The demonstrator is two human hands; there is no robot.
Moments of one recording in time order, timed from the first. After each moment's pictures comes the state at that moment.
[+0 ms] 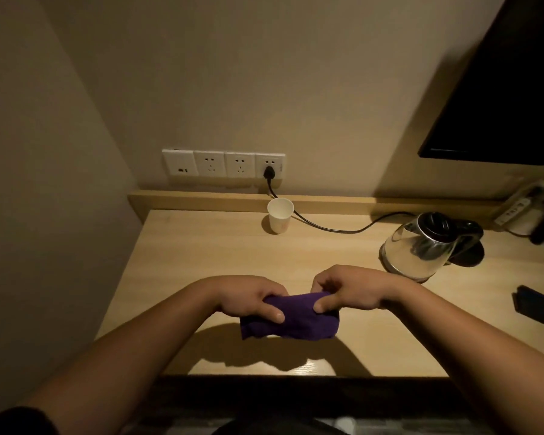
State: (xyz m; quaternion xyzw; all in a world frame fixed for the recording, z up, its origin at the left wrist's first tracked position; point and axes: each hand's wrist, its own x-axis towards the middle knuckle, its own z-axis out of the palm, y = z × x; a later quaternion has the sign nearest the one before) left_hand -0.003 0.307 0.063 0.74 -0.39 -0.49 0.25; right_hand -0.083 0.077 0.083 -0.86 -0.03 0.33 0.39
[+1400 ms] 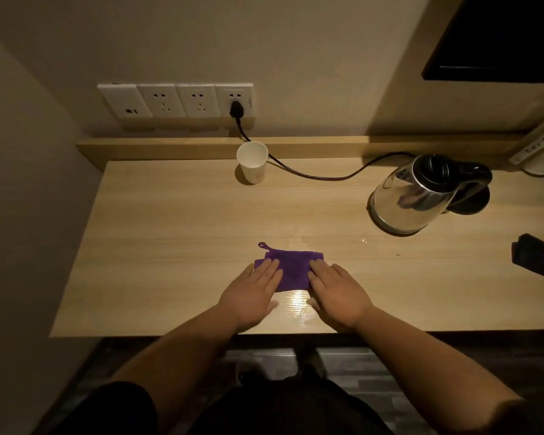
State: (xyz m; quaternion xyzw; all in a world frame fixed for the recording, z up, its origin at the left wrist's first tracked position) left_hand -0.063 0.251 -0.117 0.85 -0.47 -0.21 -0.08; right_hand -0.149 0.025 -0.111 -0.97 -0.11 0.20 0.00
